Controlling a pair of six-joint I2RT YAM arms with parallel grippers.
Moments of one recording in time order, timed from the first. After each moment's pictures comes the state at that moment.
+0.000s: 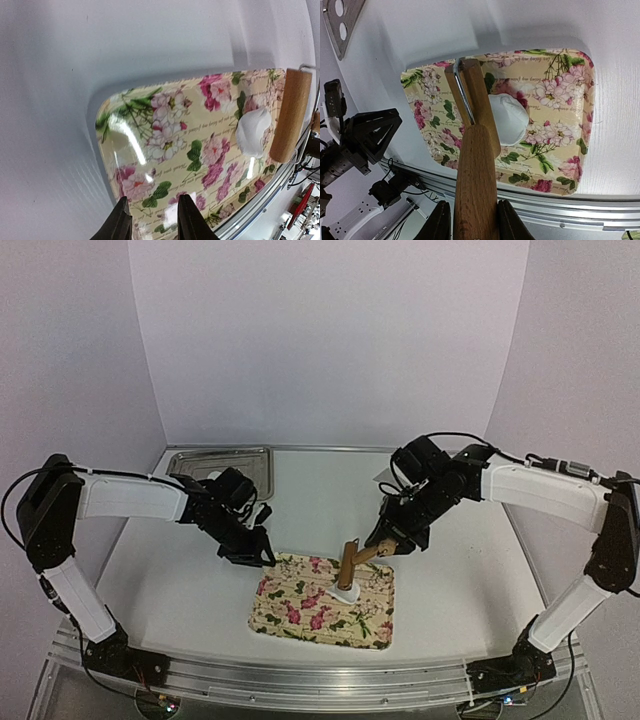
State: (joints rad) left arm -0.74 1.67 1.03 -0.49 0.34 -0.53; right arm 0.74 1.58 1.28 -0.84 -0.38 1.14
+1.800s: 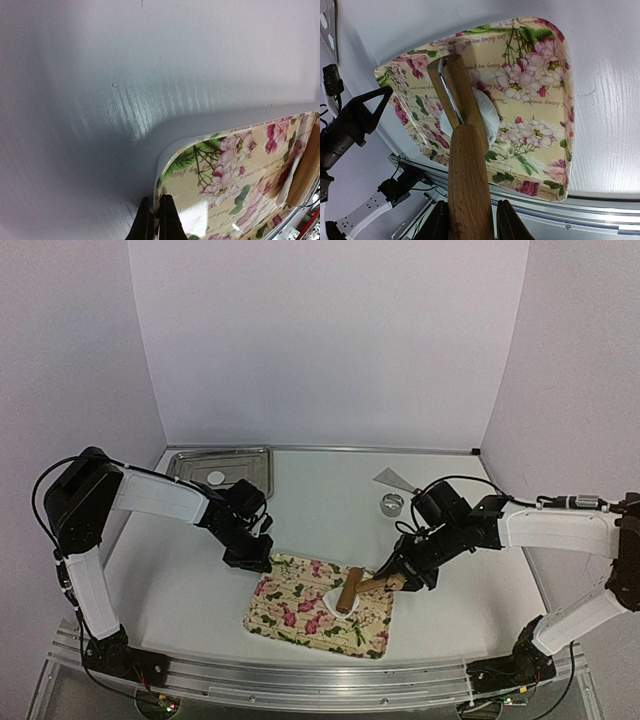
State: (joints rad) left arm -0.72 1.85 1.07 -0.44 0.27 -0.55; right arm 0.76 1.42 0.85 -0.52 -0.47 1.35
